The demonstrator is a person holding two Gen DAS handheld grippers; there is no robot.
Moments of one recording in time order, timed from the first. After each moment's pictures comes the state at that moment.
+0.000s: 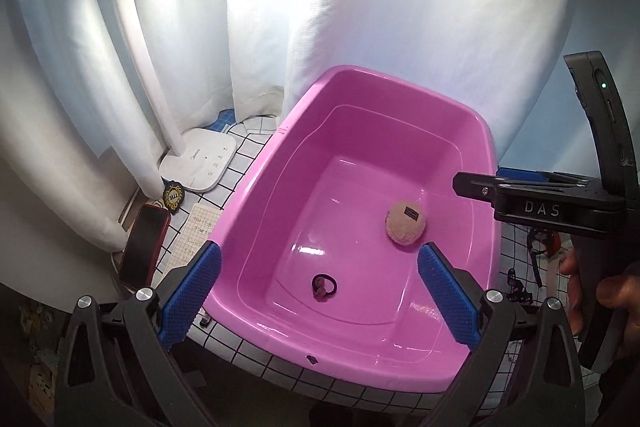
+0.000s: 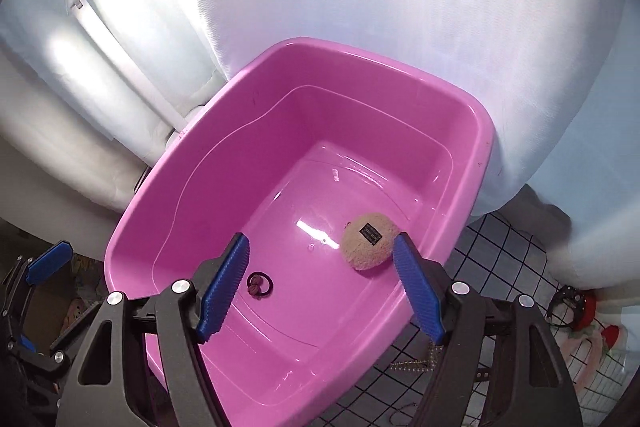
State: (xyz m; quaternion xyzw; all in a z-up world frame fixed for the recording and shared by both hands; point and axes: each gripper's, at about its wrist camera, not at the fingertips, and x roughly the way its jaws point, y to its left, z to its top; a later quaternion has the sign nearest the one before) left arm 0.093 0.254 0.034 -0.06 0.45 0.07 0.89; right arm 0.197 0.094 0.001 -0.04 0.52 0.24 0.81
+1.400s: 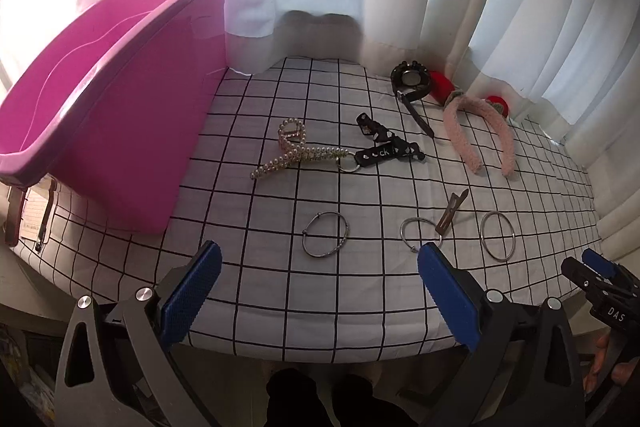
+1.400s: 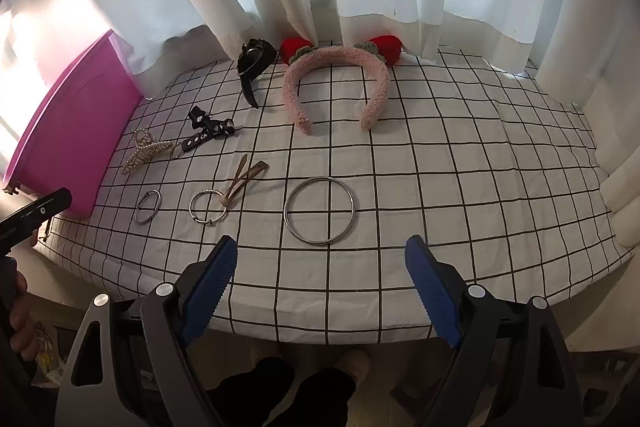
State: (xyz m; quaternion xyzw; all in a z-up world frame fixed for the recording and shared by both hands) left arm 0.005 0.007 -0.106 0.00 0.49 -0.09 0.86; right arm -0.111 -0.273 -0.135 0.10 0.50 -0.04 0.86
